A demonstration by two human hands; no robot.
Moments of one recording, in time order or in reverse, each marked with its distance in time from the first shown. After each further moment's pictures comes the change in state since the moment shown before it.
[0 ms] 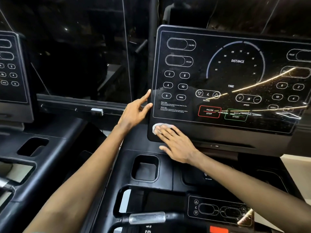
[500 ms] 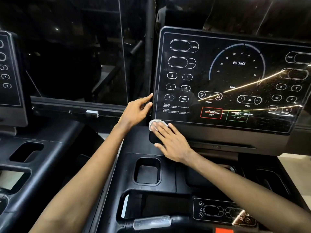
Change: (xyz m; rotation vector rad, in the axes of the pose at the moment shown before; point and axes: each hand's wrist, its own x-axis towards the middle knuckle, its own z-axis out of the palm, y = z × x) left_hand 0.017 -0.016 -0.003 -0.133 -0.054 -0.014; right_hand 0.027 -0.024 -0.006 -0.036 0.051 0.090
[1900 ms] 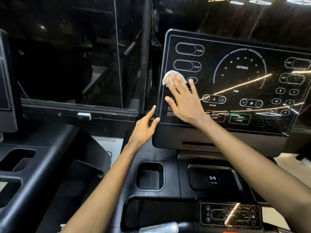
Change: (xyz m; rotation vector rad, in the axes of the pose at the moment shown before) left_hand -0.044 0.005 0.028 -0.187 -0.023 -0.081; right_hand 0.095 0.078 -0.091 -0.057 0.196 0.250
